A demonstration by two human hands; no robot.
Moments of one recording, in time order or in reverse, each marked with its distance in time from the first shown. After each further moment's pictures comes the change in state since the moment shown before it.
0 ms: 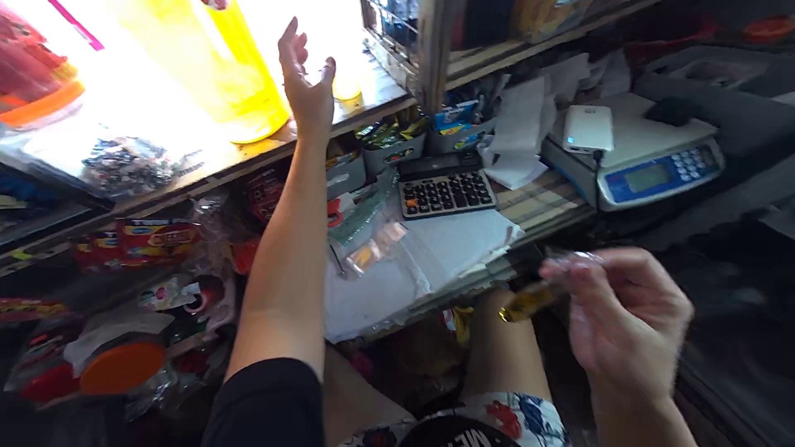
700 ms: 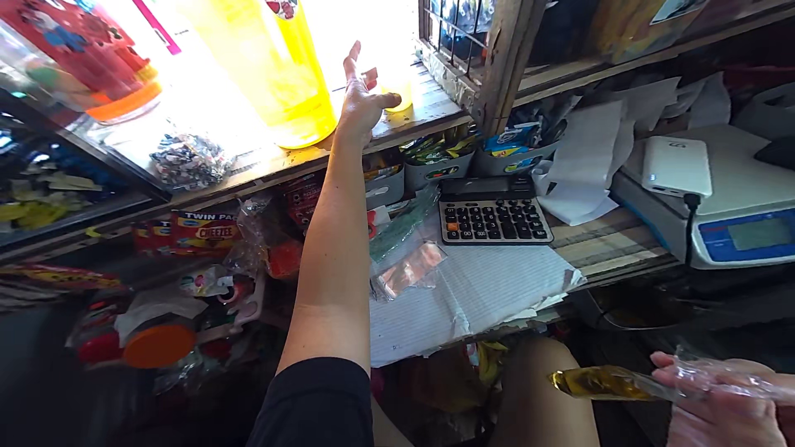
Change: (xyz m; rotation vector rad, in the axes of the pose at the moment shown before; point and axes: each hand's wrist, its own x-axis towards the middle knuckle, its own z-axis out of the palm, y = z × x) left_hand 0.015 -0.015 0.001 -0.282 -0.215 -0.384; right_hand -0.009 0.002 -0.008 0.080 0.011 -0.020
